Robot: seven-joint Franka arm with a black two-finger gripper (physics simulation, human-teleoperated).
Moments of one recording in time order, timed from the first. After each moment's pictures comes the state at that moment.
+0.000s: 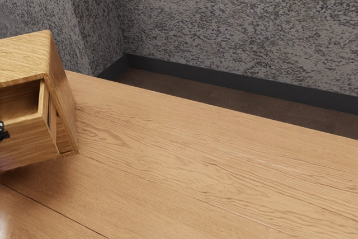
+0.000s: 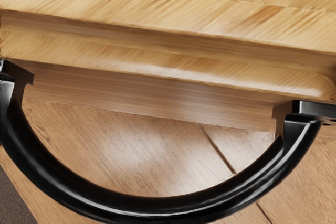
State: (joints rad) arm 0.19 -1.01 0.22 -2.70 0.27 1.81 -0.68
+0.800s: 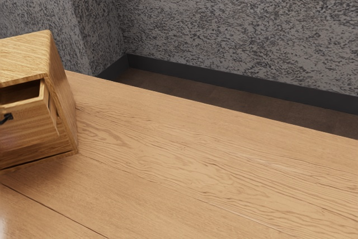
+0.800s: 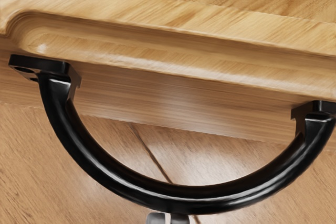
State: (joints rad) arm 0.10 -0.85 0.38 -2.59 0.39 1.96 -0.67
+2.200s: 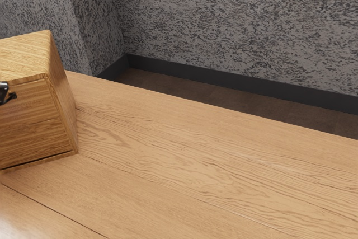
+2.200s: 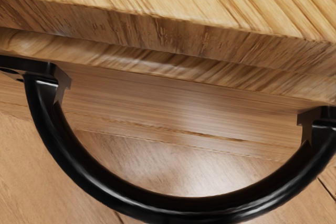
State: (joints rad) arm -0.19 -0.53 0.71 -2.31 0.47 2.04 -0.67
